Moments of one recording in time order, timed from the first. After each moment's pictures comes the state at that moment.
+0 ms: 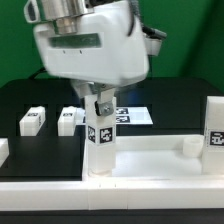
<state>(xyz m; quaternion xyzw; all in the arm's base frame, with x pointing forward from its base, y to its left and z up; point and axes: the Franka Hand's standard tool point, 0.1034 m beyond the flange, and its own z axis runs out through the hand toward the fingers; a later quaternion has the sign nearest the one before) 0.636 -0.049 0.115 -0.76 0.65 0.03 0.09</state>
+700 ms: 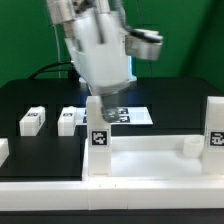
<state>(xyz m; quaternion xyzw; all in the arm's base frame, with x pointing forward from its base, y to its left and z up) 0.637 -0.041 0.113 -0.81 0.58 0.03 0.10</state>
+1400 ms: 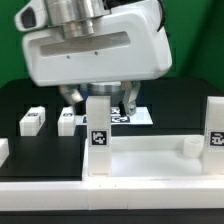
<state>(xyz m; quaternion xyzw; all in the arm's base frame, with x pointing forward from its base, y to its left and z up) 0.633 -0.062 0.112 -0.98 0.19 -0.01 0.07</state>
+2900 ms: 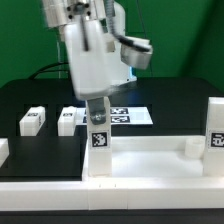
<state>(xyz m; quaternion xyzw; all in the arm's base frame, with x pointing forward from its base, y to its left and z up) 0.636 -0.055 0.106 -0.68 0.72 0.02 0.09</state>
